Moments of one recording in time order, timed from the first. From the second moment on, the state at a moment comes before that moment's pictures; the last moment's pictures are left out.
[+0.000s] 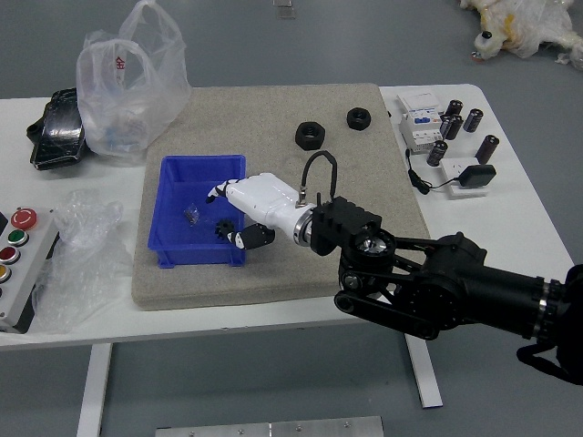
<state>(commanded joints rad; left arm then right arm) -0.09 0.18 -0.85 -0.35 0.79 0.12 0.31 0.90 -0.11 0.27 1.20 -1.77 -0.17 -0.25</state>
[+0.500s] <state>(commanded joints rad) -0.09 0.18 -0.85 -0.35 0.78 0.12 0.30 0.74 -0.24 0.52 1.19 -1.80 -0.20 -0.28</state>
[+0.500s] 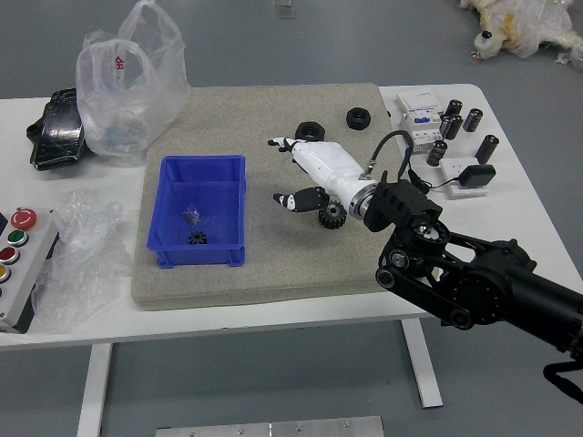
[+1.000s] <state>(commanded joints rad) -0.09 0.18 -0.83 -0.34 0.77 0.12 0.28 0.68 -0.25 0.49 1.06 -1.79 -0.13 -0.28</state>
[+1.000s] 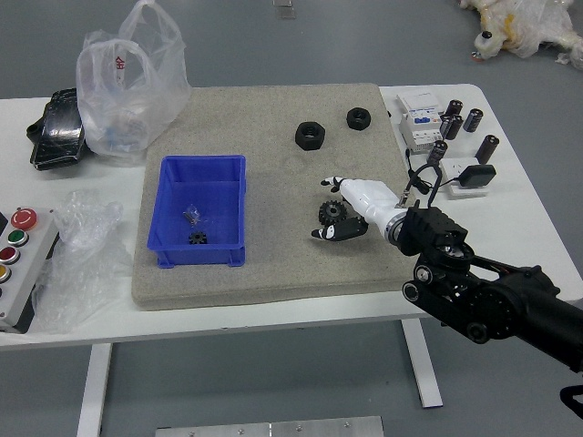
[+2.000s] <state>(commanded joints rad) -0.10 0.18 -0.82 -0.34 0.77 0.12 0.28 0.74 -0.25 0.43 1.09 -1.73 -0.29 -0.23</state>
